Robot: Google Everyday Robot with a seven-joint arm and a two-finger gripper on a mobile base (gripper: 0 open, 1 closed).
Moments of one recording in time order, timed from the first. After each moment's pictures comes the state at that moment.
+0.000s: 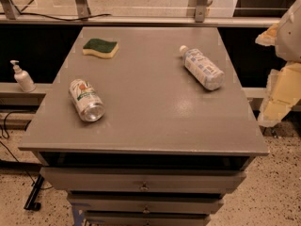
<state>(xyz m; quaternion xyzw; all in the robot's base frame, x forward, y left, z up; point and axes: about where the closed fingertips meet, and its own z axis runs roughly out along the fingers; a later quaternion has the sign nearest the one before) 0.438 -0.217 0.976 -0.60 0.78 -0.03 0.16</state>
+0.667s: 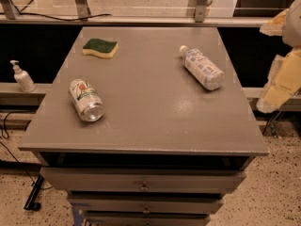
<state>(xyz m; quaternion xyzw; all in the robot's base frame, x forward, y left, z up) 0.454 -0.219 0.991 -0.58 0.79 -0.01 0.20</state>
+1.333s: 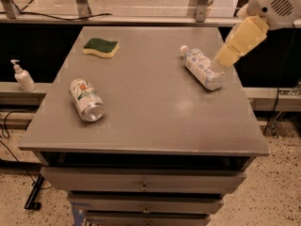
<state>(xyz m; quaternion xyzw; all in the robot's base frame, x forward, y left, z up) 0.524 -0.172 1.007 -0.49 0.82 0.08 0.27</state>
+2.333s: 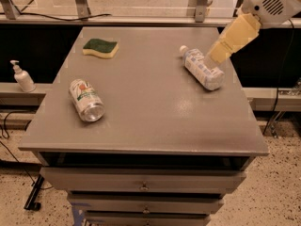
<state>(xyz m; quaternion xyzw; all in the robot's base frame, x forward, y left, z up) 0.538 -0.166 1.006 -0.46 0.84 0.08 0.29</state>
